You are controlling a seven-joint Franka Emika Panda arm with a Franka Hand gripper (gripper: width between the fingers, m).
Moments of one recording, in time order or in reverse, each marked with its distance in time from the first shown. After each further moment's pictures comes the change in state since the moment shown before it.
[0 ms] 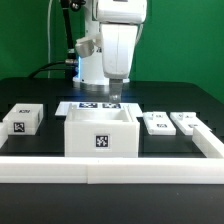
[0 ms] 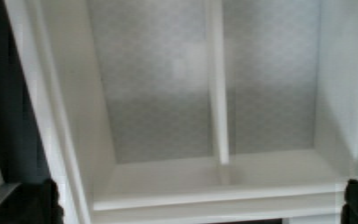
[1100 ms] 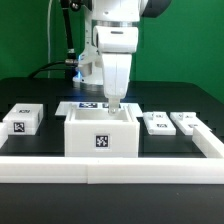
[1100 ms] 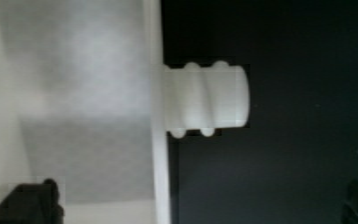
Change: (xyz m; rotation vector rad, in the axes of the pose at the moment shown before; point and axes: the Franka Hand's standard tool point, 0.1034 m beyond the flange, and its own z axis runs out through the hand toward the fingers) arm 0.000 -0.084 0.049 0.066 0.017 -0.053
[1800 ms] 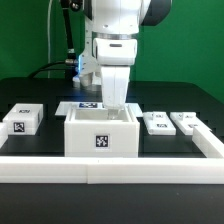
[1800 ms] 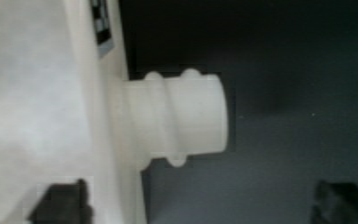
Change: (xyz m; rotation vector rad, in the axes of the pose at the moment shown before) arm -0.001 -0.006 0.012 0.016 0.005 0.023
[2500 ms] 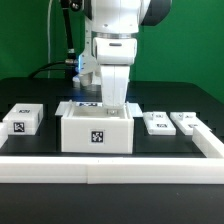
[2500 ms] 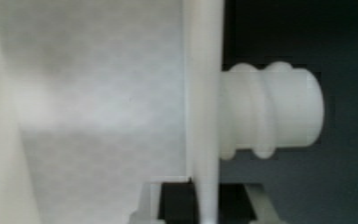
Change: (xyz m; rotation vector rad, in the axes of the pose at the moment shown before) arm 0.000 0.002 -0.001 -0.009 0.001 0.002
